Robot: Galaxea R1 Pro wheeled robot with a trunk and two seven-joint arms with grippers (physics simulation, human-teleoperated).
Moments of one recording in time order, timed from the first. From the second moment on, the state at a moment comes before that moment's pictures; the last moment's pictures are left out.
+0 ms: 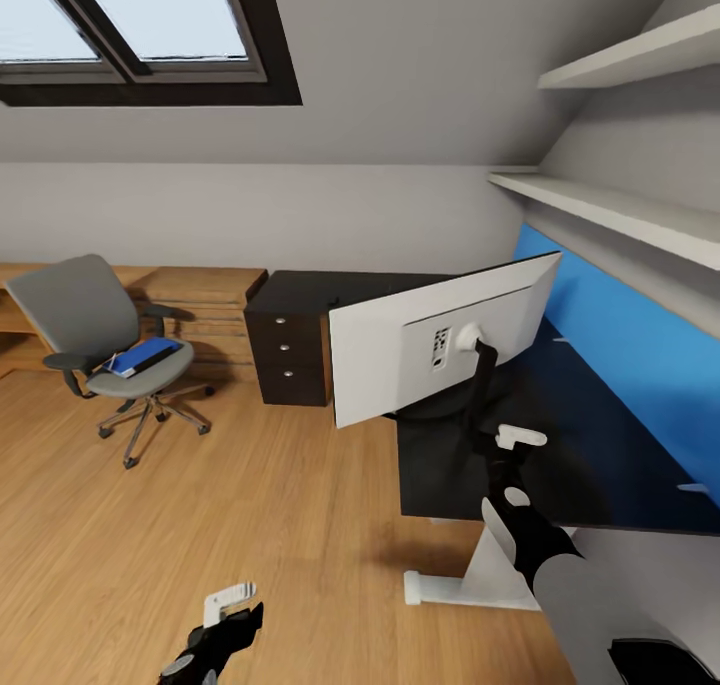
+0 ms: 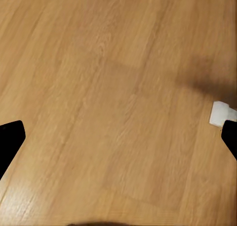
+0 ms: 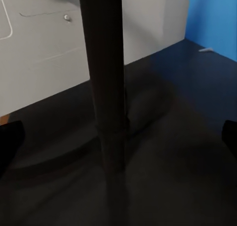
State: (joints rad) left arm -0.30 0.00 -0.03 -0.59 0.30 0.02 0.08; right arm -0.76 -0.01 -0.01 -0.48 -0.08 -0.41 -0.23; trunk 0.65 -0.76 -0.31
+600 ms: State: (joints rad) left arm -0.30 -0.01 -0.02 -0.42 0.31 0.02 0.09; right arm -0.75 0.02 0.00 -0.46 -0.07 -0.41 -0.23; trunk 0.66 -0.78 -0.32
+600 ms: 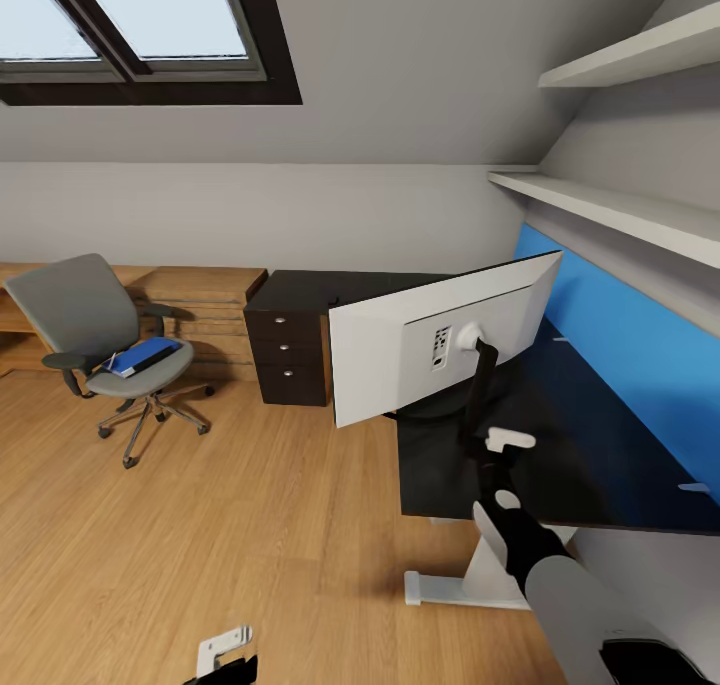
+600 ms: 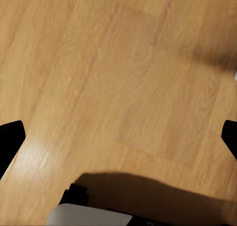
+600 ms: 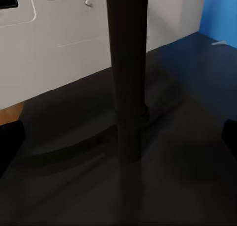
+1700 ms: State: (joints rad) left arm -0.30 0.00 -0.02 -0.36 0.30 -0.05 0.09; right arm -0.75 0.02 0.00 -0.43 -0.07 -0.41 -0.22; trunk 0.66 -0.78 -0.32
